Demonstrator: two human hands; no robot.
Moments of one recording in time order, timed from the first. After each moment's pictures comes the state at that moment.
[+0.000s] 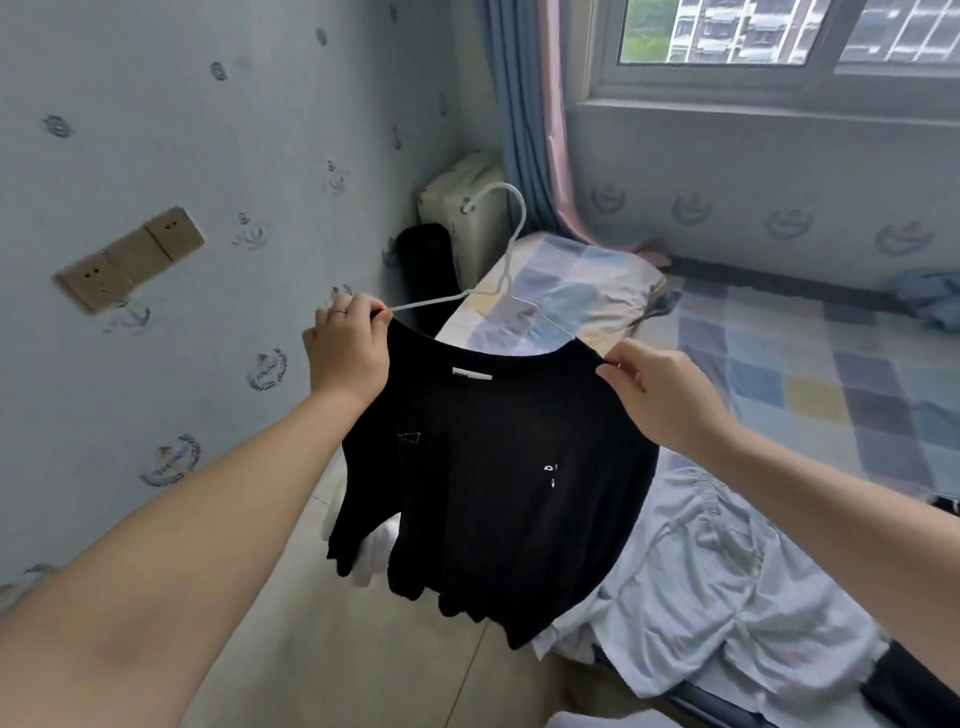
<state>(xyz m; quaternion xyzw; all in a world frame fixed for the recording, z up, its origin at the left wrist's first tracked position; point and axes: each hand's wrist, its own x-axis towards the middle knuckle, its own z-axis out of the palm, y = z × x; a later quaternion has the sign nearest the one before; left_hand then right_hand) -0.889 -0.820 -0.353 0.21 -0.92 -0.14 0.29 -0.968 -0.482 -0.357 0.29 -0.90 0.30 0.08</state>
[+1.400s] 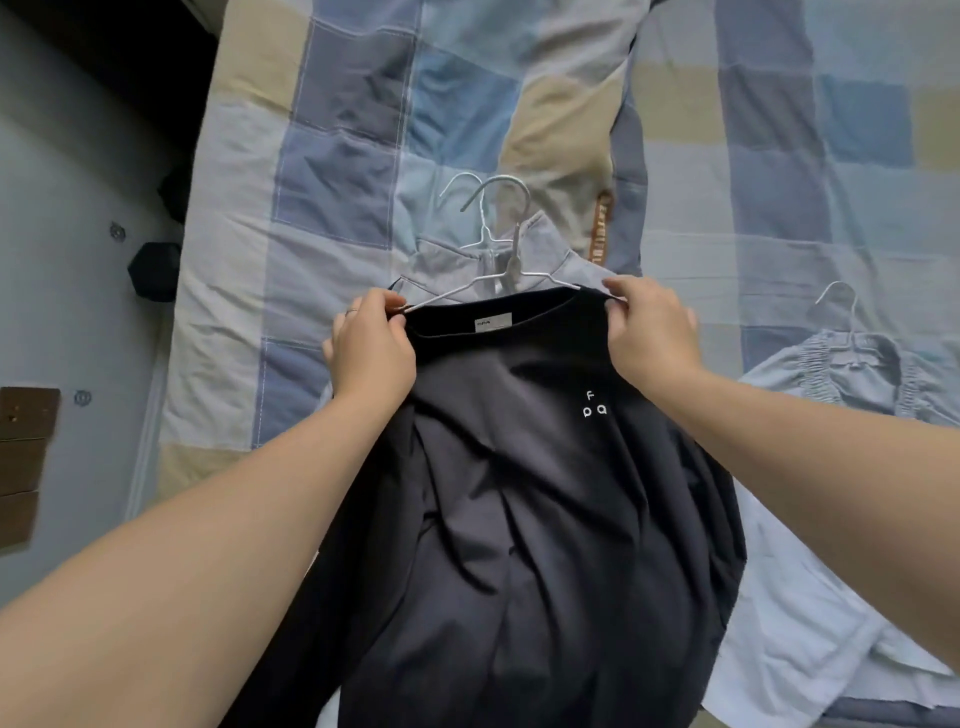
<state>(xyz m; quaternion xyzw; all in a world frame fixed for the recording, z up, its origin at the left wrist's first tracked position) -1.286 -0.869 -0.845 0.22 -0.94 -0.25 -0.07 -1.314 -0.600 -0.845 -0.08 -0.97 0.20 -0.12</state>
